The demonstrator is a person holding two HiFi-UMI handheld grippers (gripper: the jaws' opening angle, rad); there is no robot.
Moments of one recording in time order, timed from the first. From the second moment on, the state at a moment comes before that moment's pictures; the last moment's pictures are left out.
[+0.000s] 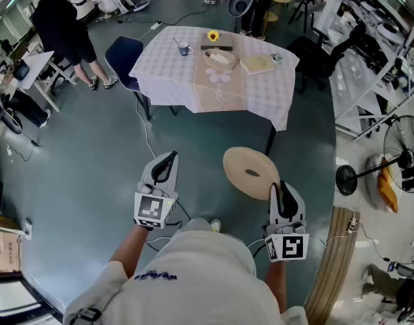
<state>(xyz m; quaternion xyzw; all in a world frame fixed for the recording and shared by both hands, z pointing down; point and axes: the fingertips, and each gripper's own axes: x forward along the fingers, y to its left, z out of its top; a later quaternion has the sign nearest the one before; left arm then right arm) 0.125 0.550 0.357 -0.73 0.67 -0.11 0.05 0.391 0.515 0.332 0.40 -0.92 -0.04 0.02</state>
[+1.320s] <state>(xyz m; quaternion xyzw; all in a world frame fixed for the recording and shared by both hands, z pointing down) 0.136 0.517 0.351 -0.73 0.68 -0.10 0.02 0.408 0.474 0.332 0.40 -0.92 0.00 0.01</state>
